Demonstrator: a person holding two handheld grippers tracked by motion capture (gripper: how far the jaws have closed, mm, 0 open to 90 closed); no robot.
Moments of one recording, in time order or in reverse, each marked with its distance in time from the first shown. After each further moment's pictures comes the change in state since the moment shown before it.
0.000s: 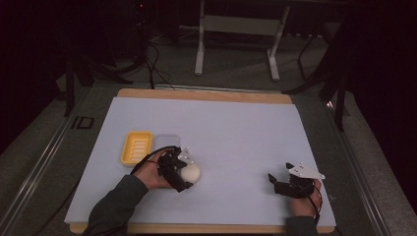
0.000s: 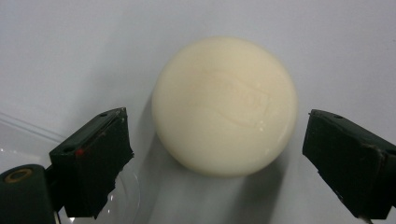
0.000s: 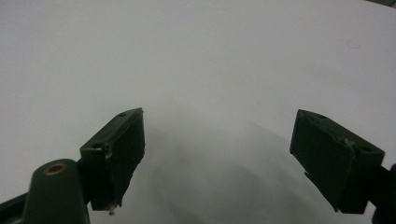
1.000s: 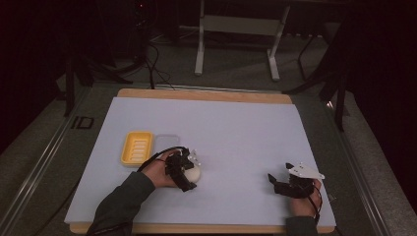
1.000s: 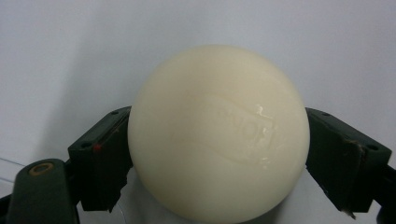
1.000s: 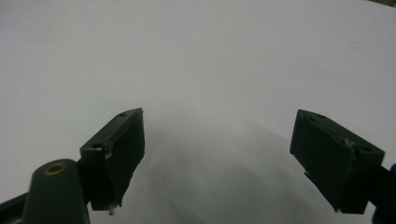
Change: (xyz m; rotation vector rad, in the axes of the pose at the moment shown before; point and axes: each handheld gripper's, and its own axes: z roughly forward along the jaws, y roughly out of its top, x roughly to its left) left arm 0.001 0.014 0.018 0.089 -0.041 0.041; right arm 0.000 0.000 0.000 0.002 0.002 -0.002
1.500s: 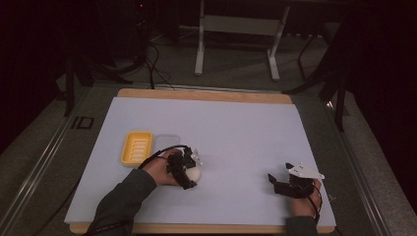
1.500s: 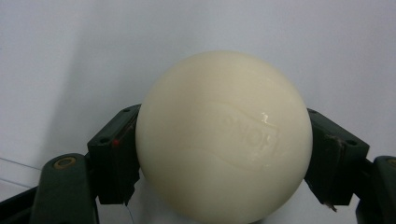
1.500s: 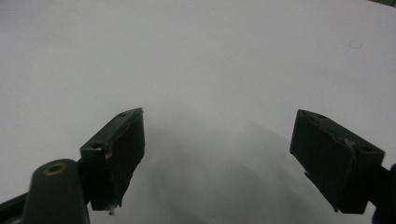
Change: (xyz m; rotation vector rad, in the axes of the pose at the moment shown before) left arm 0.001 0.009 -0.002 0.061 -0.002 0.018; right arm 0.000 0.000 0.000 0.001 0.000 -0.001
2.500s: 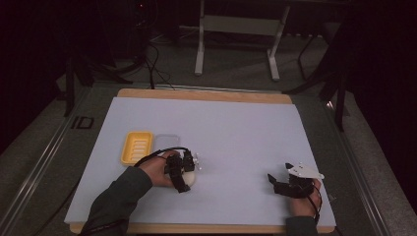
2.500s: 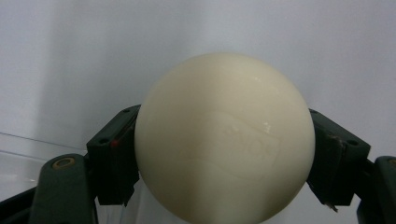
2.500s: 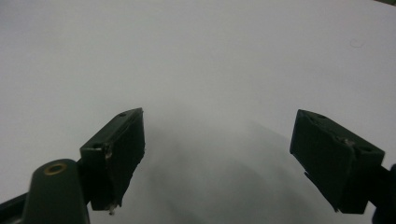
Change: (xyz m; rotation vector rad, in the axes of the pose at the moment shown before) left arm -0.005 0.000 -0.005 0.154 -0.024 0.059; right arm 0.001 0.000 0.000 0.008 0.000 0.001
